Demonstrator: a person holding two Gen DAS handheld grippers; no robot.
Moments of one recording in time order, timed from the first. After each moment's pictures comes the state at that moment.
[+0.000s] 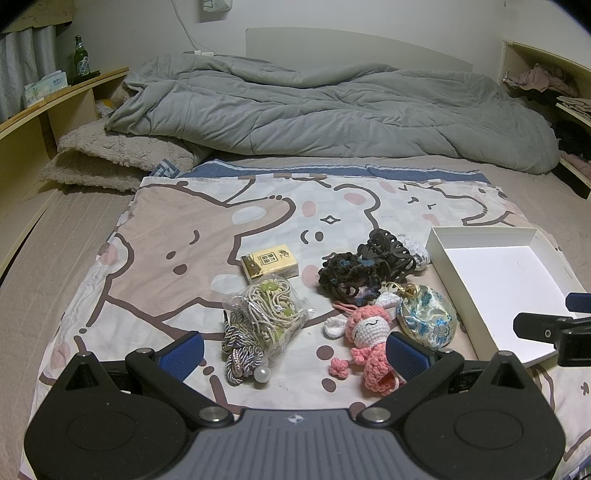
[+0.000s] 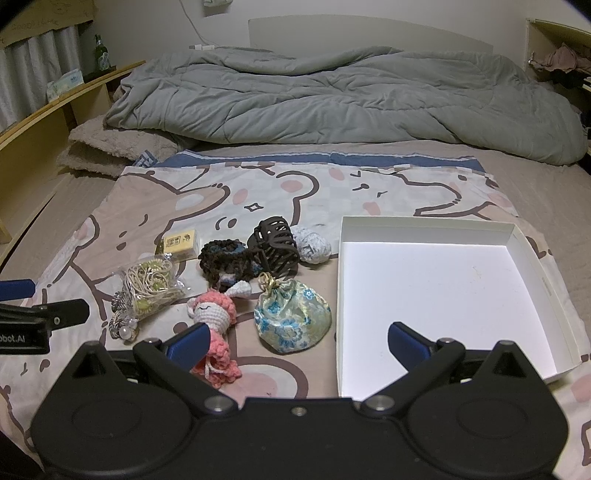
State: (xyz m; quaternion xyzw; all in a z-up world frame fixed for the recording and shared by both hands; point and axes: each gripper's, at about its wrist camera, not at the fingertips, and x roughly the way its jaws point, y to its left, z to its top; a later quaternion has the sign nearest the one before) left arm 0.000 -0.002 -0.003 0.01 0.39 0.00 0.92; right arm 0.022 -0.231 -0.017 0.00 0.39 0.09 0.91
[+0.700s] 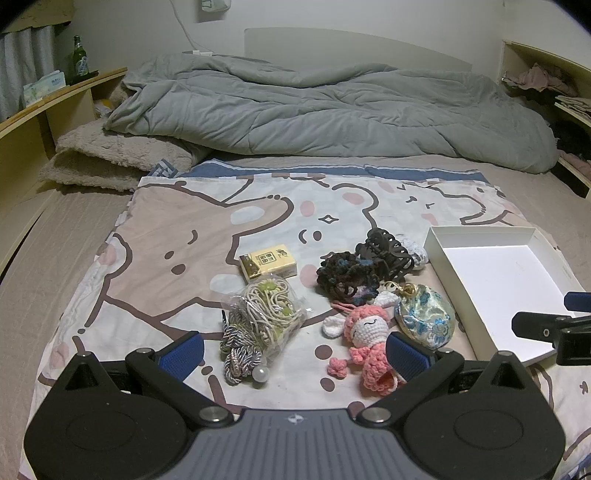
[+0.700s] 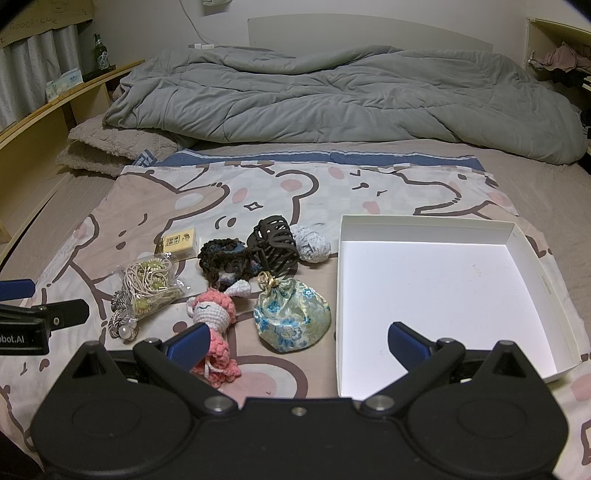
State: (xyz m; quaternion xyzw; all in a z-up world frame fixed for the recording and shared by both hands) left arm 0.000 -0.003 -0.005 0.01 0.39 0.00 0.92; right arm 0.020 -0.235 -0.015 0.00 0.40 0.09 0.91
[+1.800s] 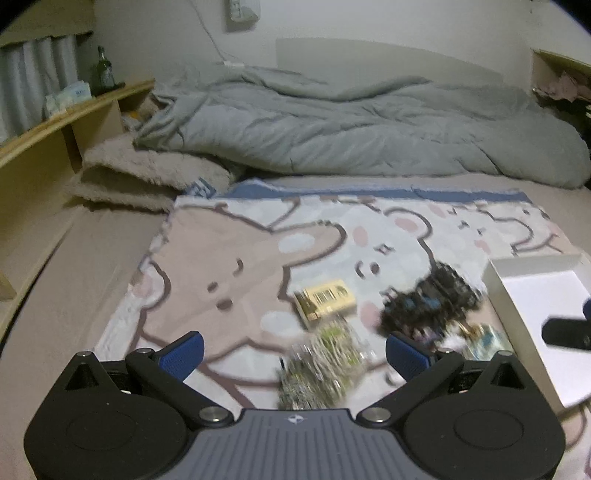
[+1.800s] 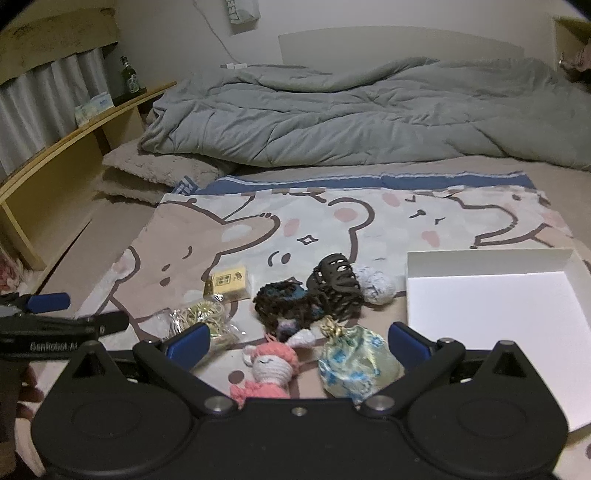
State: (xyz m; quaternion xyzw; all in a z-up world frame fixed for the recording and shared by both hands) left arm 0.052 0.043 0.000 0.03 0.37 0.05 0.93; right arm 0.064 -0.195 -0.006 0.05 0.38 0.15 0.91
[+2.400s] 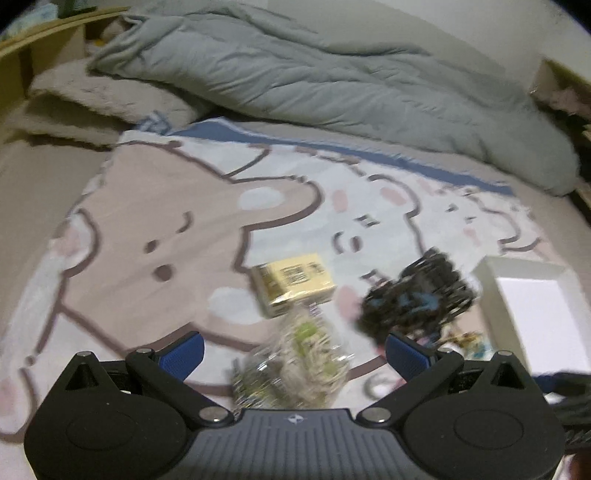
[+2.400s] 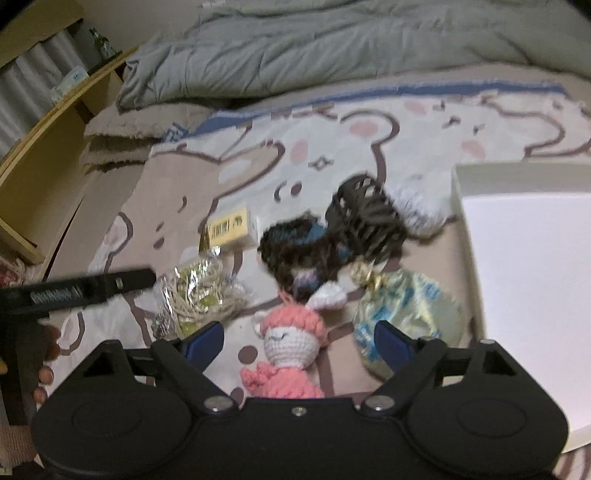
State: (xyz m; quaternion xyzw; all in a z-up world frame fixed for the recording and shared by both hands) left arm 0.124 0.070 -0.057 -0.07 0.44 -0.03 0.89; right arm 0.121 -0.174 -0.083 0.10 0.49 0.17 0.85
